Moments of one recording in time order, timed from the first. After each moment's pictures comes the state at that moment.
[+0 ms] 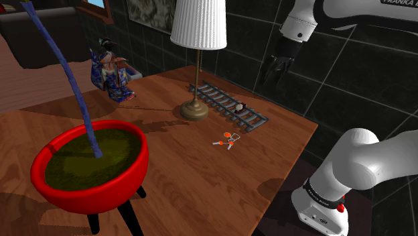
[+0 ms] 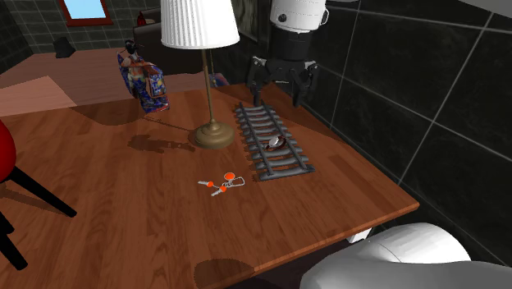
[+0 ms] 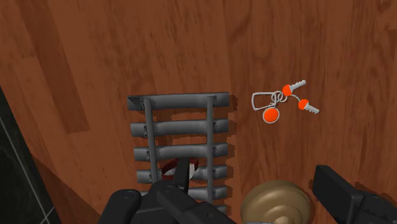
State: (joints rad) arm 0.01 -0.75 -0.03 -2.32 0.08 1.69 0.16
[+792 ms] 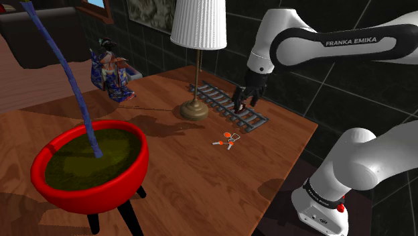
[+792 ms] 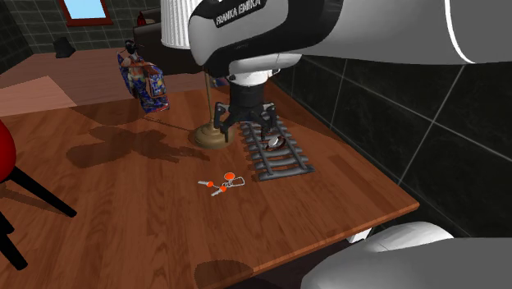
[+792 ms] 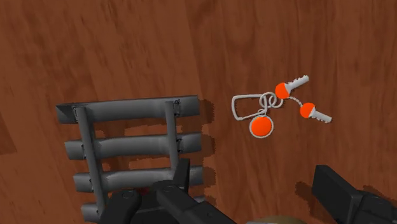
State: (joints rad) arm 0.04 -0.57 0.12 -2.46 0.11 1.95 0.33
